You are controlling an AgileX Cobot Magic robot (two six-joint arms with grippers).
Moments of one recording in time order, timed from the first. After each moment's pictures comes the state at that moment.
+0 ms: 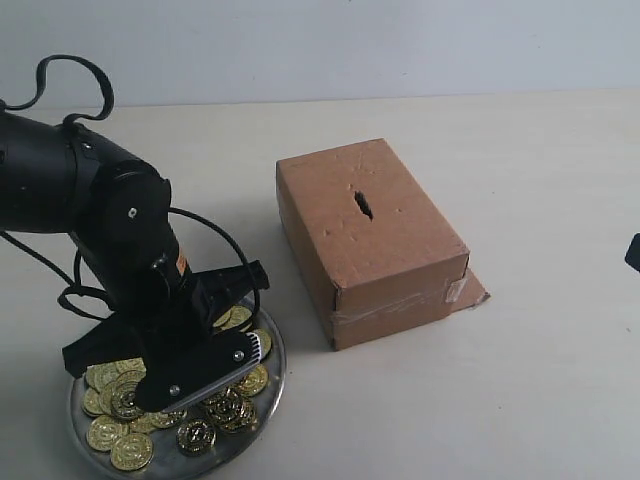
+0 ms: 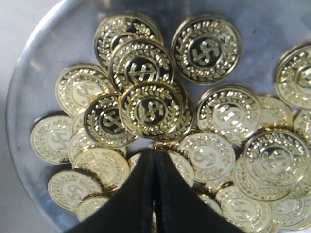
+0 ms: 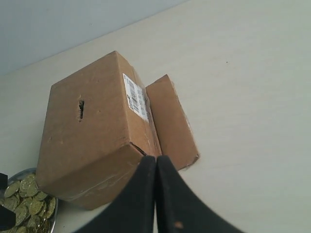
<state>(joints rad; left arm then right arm) -0.73 1.80 -0.93 -0.02 0.68 1.99 0.07 0.59 -0.25 0.81 0.39 -0.39</state>
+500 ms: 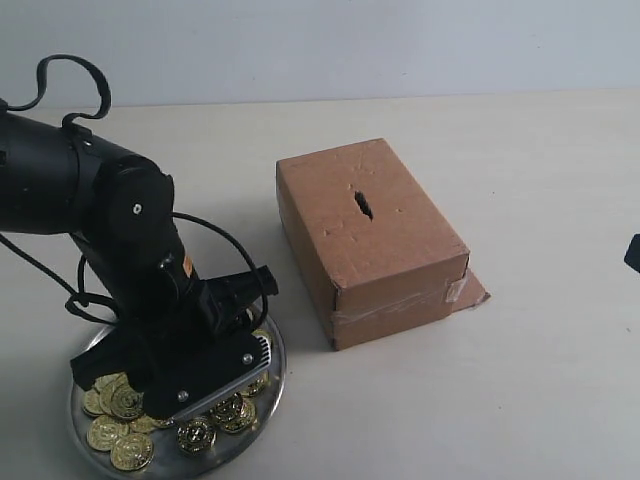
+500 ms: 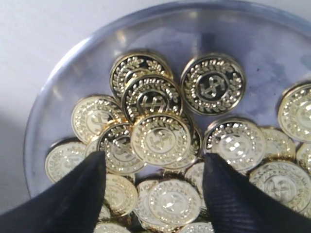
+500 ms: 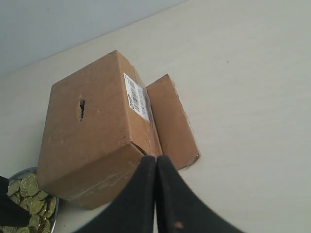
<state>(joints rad) -0.74 1.80 -0.93 -0.12 0.70 2.04 0.07 0.59 -0.25 0.81 0.39 -0.39</state>
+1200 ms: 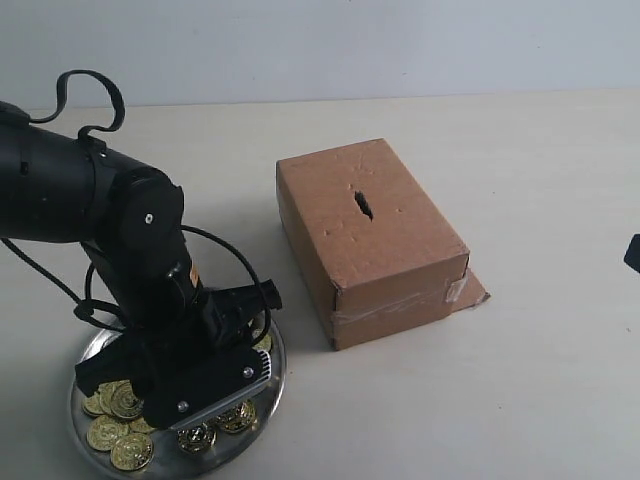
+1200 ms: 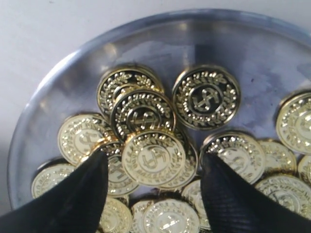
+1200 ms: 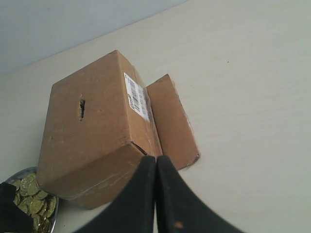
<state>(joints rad) -0.74 1.84 -0.93 -0.14 0.70 2.09 0.07 0.59 -0.25 0.82 0.39 -0.40</state>
